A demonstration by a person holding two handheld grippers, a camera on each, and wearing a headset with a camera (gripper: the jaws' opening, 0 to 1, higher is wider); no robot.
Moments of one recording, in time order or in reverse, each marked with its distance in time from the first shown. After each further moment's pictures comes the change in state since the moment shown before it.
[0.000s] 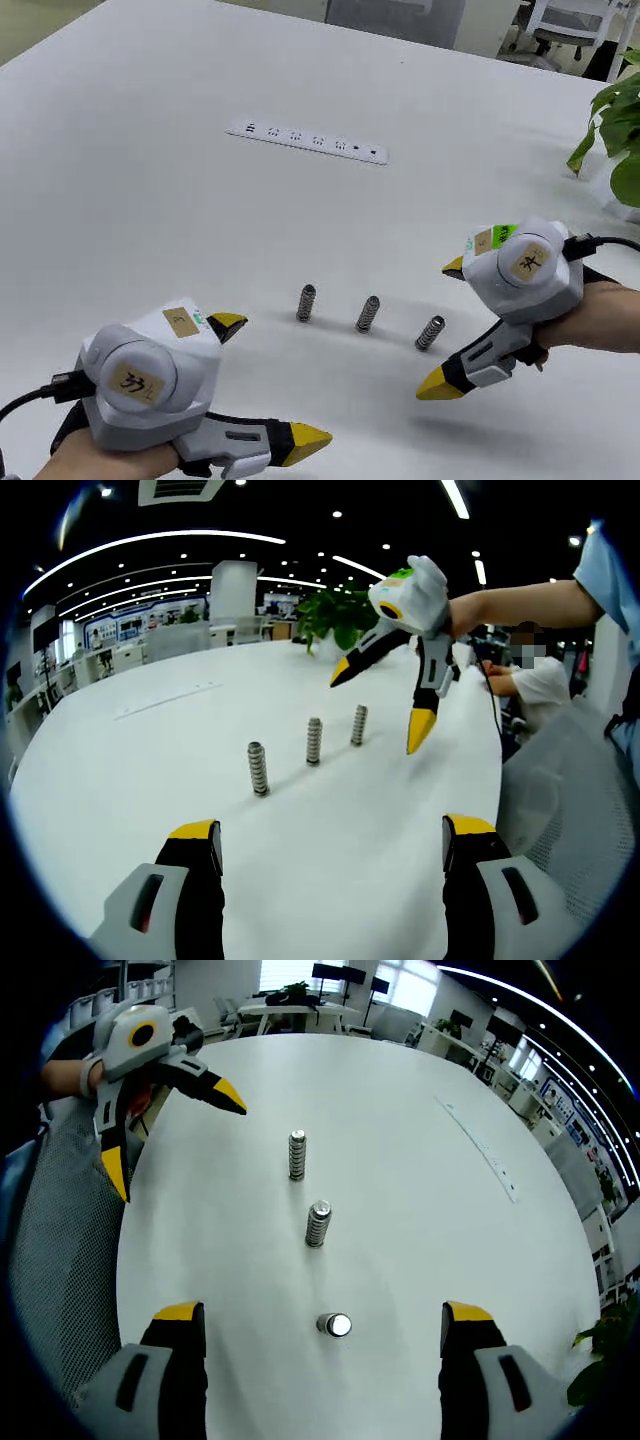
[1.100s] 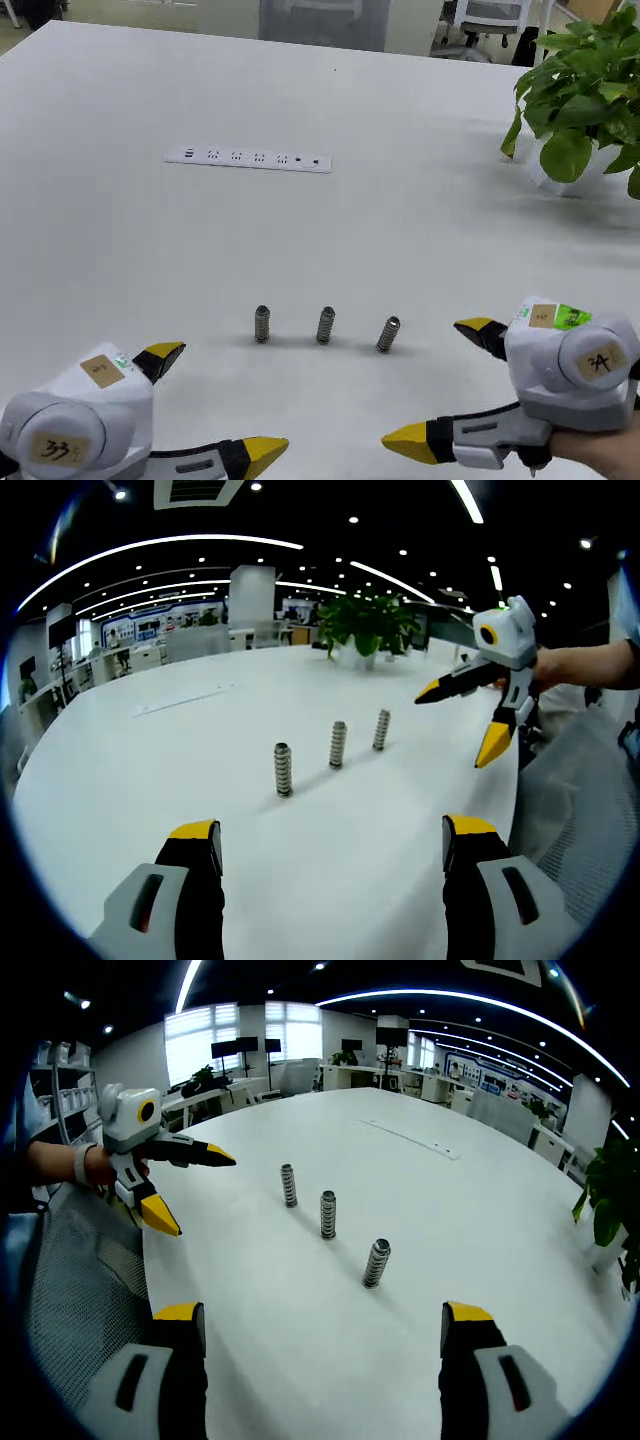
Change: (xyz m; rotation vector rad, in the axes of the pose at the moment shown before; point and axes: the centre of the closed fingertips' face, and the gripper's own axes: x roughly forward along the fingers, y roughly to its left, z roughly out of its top) left arm -0.003 0.015 0.003 -0.030 -0.028 0.079; right arm -0.043 0.052 -0.021 0.388 -0.273 -0.175
